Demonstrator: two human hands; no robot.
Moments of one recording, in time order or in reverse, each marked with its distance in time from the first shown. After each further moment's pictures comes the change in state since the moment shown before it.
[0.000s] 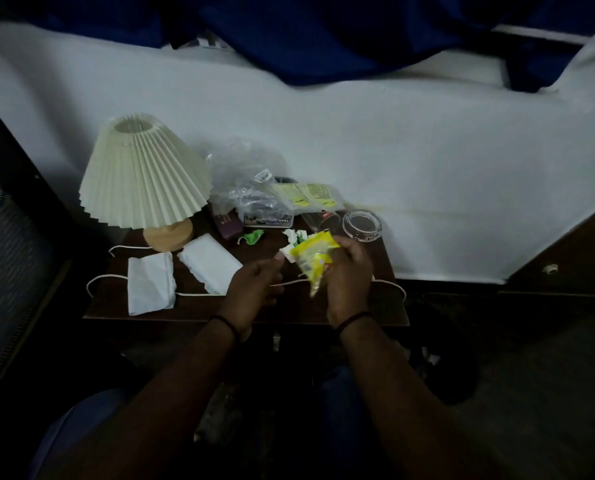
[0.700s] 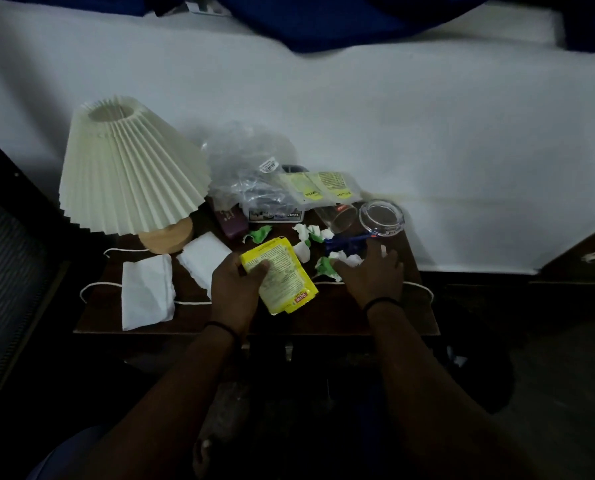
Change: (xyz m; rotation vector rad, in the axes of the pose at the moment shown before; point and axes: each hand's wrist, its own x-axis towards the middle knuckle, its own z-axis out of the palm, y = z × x) left_hand 0.052 -0.022 -0.021 0.253 0.310 0.293; right_hand 0.086 0.076 -0.020 -1.153 -0.121 -0.079
